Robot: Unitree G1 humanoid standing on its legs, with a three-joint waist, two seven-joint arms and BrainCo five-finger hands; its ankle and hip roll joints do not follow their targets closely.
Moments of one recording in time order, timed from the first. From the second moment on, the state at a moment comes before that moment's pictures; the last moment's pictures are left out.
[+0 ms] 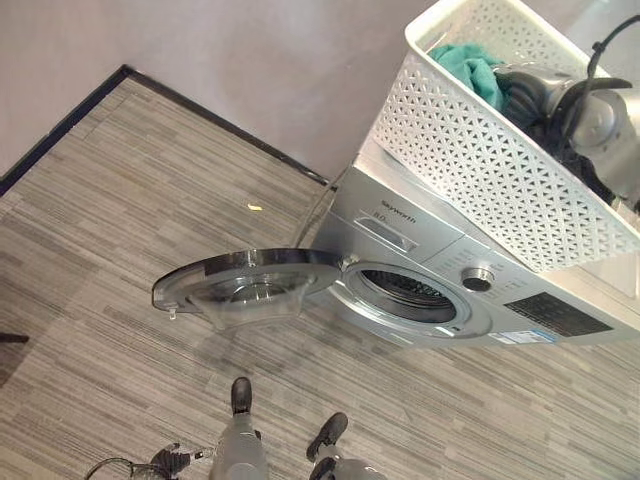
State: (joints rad) left arm -0.08 0.38 -0.15 1.37 -0.11 -0.06 0.00; right arm -1.46 -1.04 1.03 0.68 -0.11 -0.05 0.21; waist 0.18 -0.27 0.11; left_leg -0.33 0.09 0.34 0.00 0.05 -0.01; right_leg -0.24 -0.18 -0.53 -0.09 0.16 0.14
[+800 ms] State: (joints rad) left arm -0.12 0.38 -0.18 1.35 -0.11 -0.09 0.06; right arm -1.53 -0.95 1.01 0.85 -0.36 -0.04 0.07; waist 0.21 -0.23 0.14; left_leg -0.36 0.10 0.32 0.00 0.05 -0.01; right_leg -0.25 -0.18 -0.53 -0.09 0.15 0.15
